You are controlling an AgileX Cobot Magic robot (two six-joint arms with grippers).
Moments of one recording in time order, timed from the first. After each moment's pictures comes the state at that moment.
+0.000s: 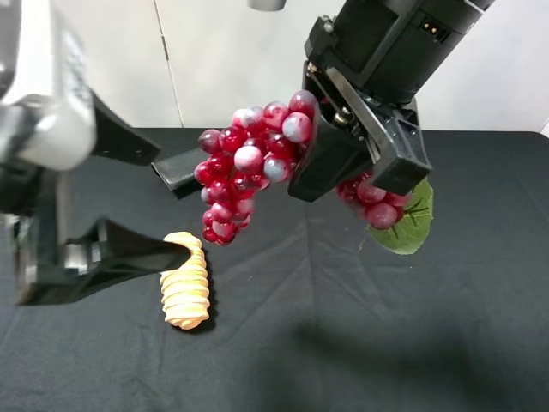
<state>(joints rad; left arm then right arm) -0.77 0.98 -0.71 -0.40 0.45 0.74 0.80 1.47 -1.40 0.35 1.22 -0.93</state>
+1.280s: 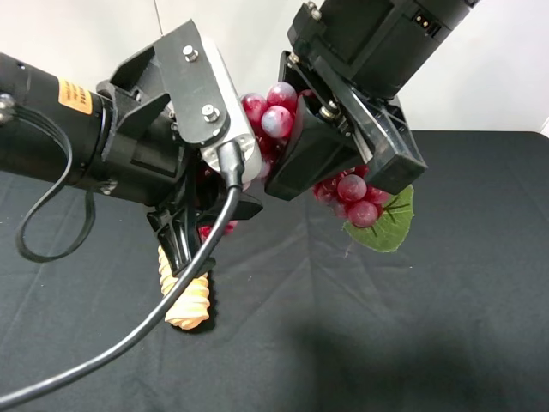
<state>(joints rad) -0.87 1.26 -0.78 -0.40 0.22 0.78 0.80 1.47 -1.40 0.43 1.19 -1.03</state>
